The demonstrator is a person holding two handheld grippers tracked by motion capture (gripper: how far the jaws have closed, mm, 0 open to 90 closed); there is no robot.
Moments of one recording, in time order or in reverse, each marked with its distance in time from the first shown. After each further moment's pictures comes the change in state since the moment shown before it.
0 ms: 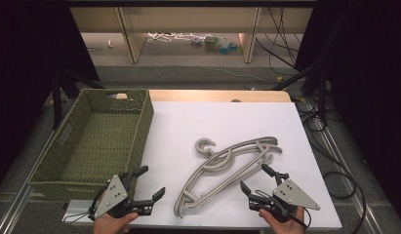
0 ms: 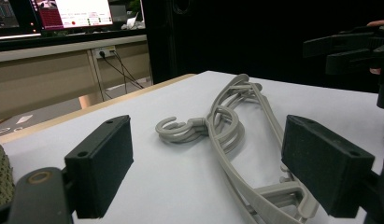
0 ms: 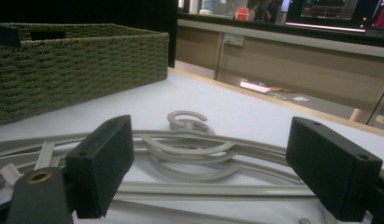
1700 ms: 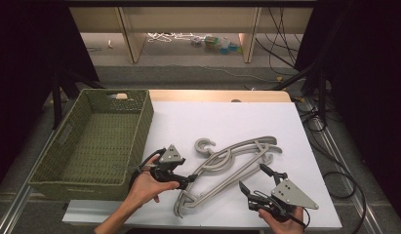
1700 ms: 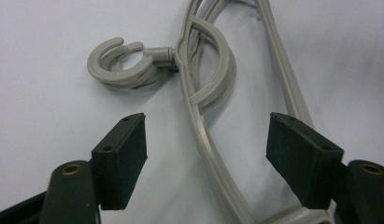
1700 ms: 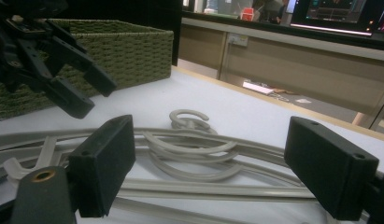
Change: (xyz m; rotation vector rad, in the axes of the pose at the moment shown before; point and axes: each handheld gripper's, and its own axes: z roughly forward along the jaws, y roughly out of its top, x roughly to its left) left arm 0.007 0.025 0.128 0.604 -0.174 -0.061; right arm 0.001 0.000 0.003 -0.009 0.015 -0.021
